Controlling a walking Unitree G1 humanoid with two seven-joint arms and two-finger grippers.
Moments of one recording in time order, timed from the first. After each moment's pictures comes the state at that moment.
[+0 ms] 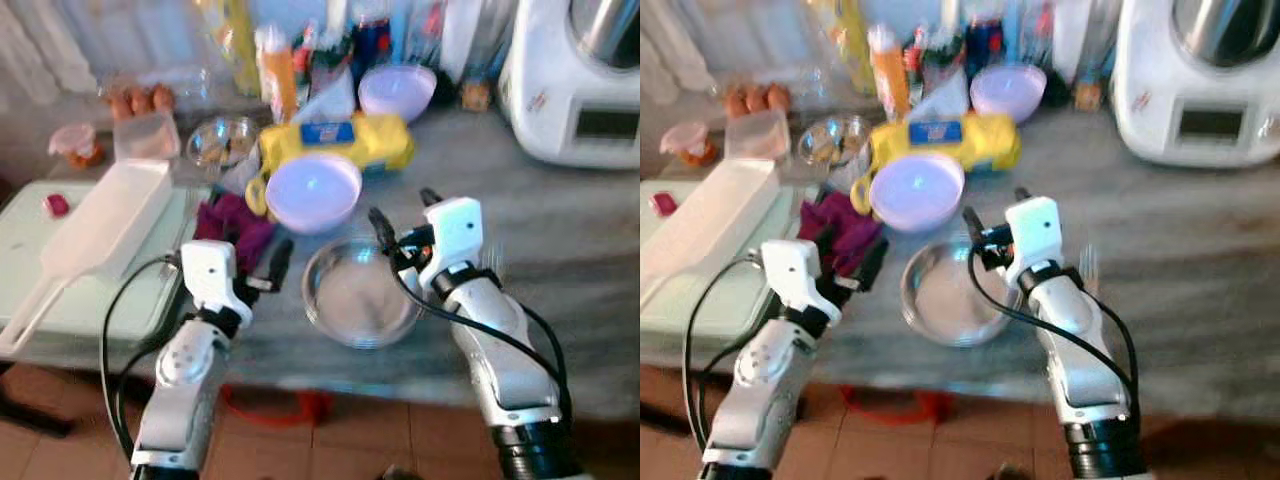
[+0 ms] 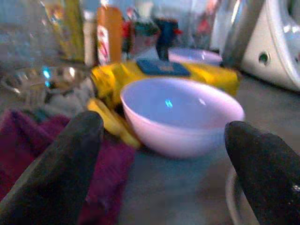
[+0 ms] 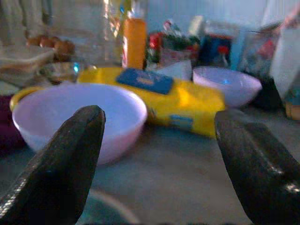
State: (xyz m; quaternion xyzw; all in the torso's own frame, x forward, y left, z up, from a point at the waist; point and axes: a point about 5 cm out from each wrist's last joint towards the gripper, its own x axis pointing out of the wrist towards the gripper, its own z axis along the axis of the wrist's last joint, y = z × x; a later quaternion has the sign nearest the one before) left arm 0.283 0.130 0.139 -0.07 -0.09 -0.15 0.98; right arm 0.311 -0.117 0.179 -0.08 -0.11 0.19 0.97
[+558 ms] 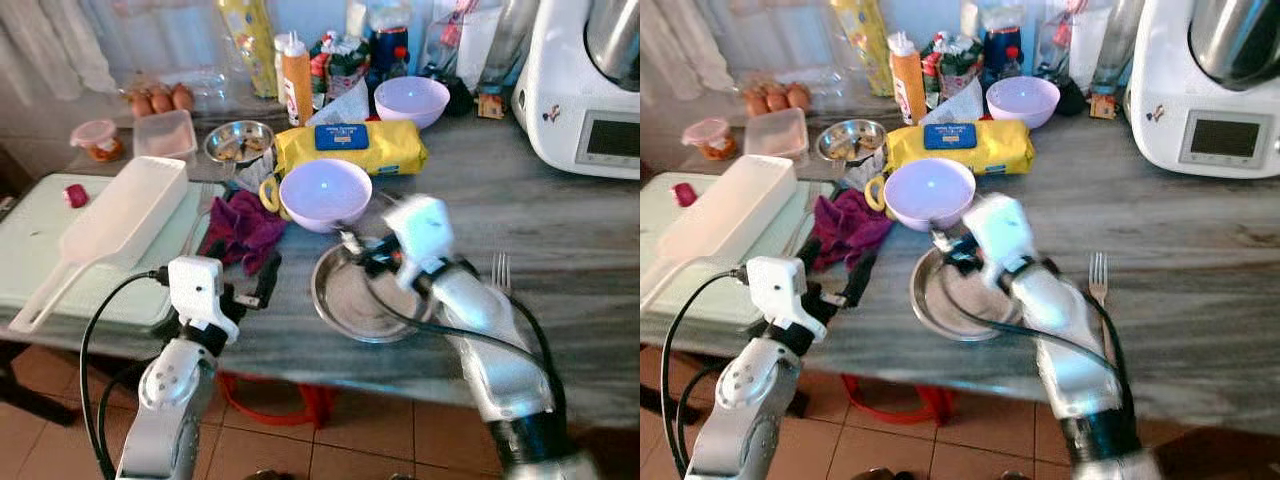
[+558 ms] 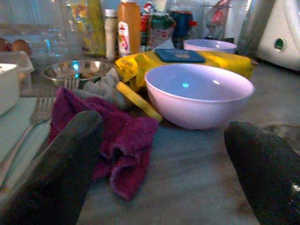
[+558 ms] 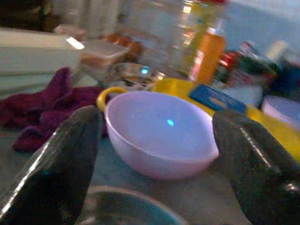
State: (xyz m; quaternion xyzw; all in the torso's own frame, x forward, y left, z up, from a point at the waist) left arm 0.266 0.137 0.129 -0.04 -0.08 -0.15 0.98; right arm 0.319 -0.097 0.193 -0.17 -0.10 0.31 0.93
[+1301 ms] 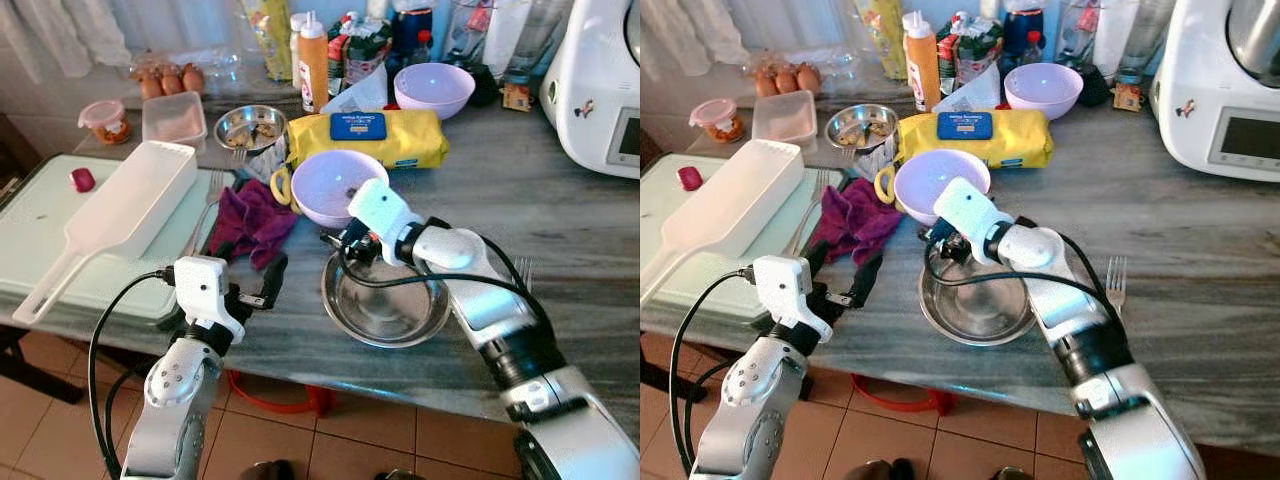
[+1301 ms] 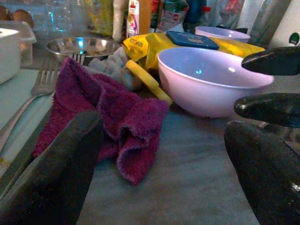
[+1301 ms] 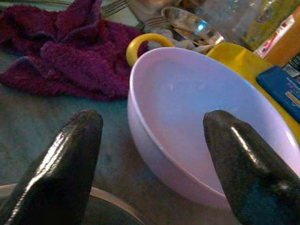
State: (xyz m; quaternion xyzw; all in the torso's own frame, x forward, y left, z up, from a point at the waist) left arm 0.268 0.134 0.127 -0.07 -0.06 -0.16 0.98; right arm 0.360 -0.086 0.187 -0.28 -0.01 0.39 0.88
